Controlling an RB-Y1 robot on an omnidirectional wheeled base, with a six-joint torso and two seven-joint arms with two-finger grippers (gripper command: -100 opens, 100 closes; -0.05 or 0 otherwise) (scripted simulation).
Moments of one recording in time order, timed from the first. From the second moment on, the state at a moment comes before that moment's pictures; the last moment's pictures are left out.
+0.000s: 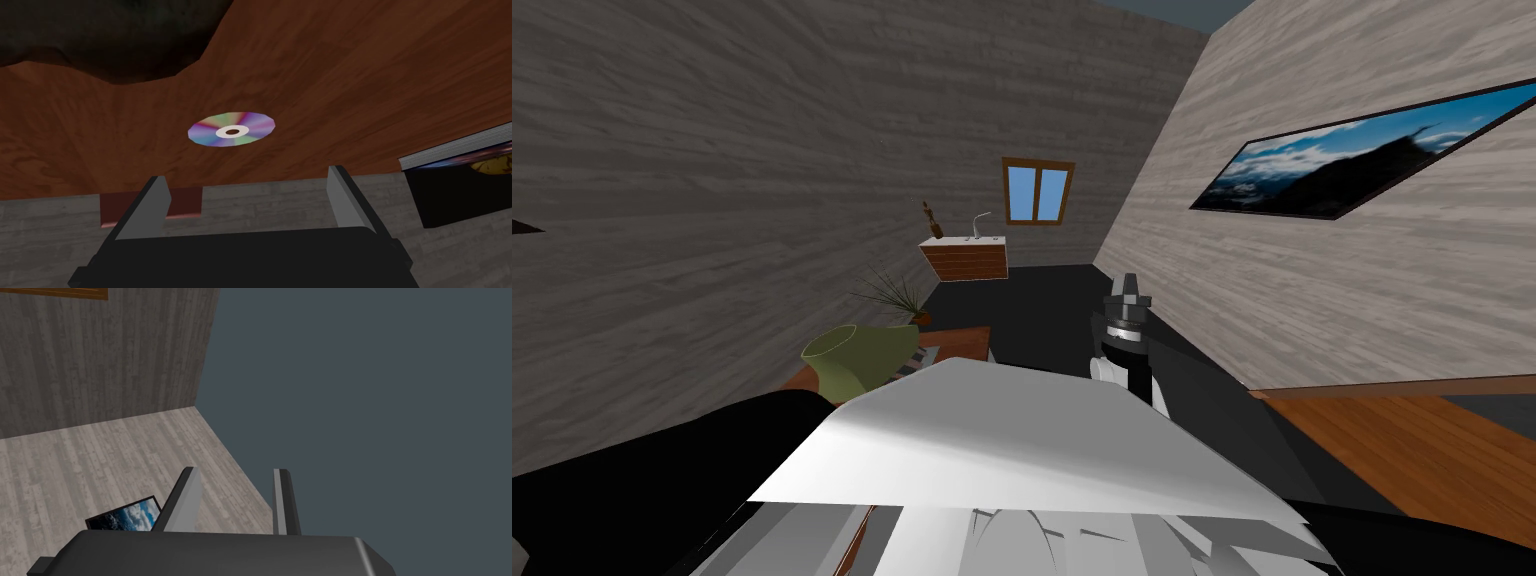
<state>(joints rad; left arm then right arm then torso) 1.14 0.41 0.33 -0.79 0.40 0.20 0.01 0.48 -0.03 0.05 -2.32 0.07 -0.42 -0.01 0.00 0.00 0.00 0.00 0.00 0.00</state>
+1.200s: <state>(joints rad) 1.23 0.31 0.30 -0.75 0.29 -0.03 0.11 0.48 -0.03 0.05 -2.32 0.07 -0.42 -0.01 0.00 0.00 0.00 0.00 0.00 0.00</state>
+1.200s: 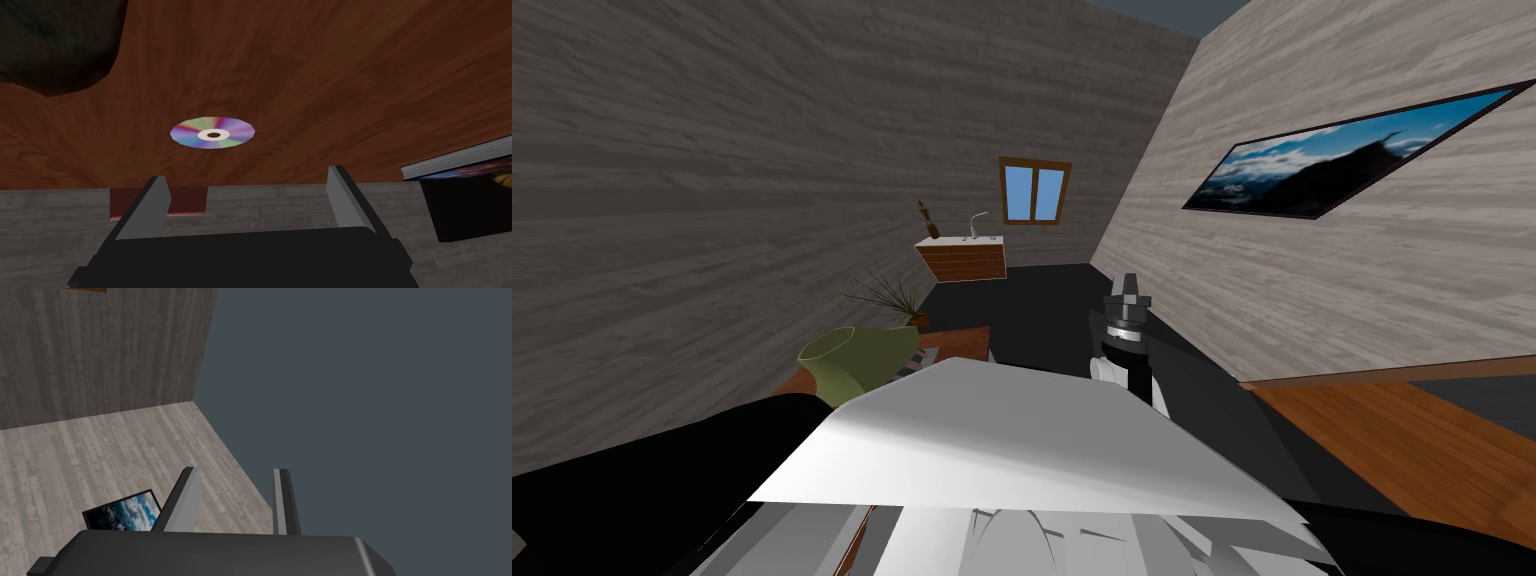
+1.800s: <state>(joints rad) 1.36 0.31 0.25 -0.88 0.32 -0.05 0.13 0.48 -0.03 0.05 -2.32 0.07 -0.42 -0.01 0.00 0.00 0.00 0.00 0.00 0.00</state>
